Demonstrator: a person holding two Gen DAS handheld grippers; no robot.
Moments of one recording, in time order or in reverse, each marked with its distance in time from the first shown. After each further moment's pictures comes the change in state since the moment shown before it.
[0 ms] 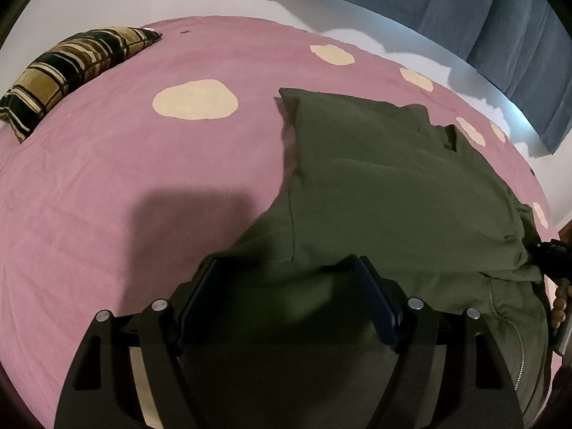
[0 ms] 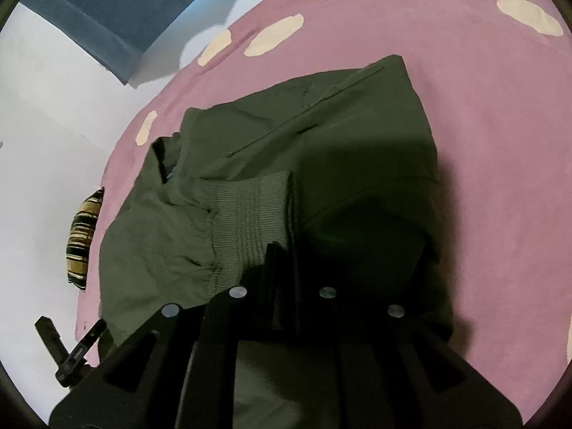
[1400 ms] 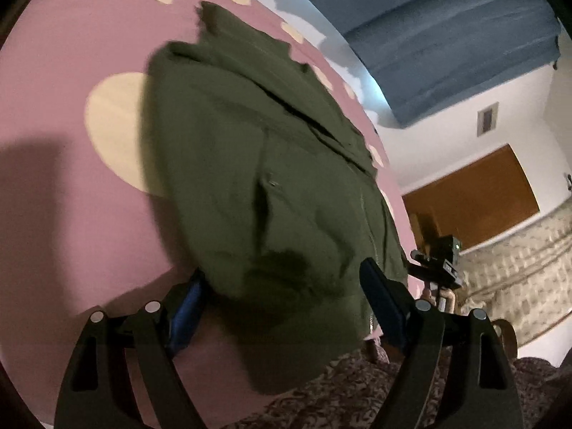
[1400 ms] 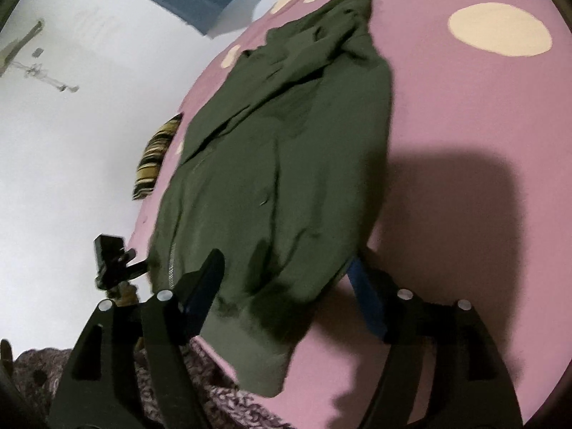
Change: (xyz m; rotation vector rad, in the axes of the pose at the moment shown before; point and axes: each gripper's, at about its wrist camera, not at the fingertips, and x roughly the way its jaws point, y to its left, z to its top) left arm -0.077 0.034 -0.123 -0.055 0.225 -0.754; right arm -0.145 -0.042 -0.196 -0.091 0.147 0.289
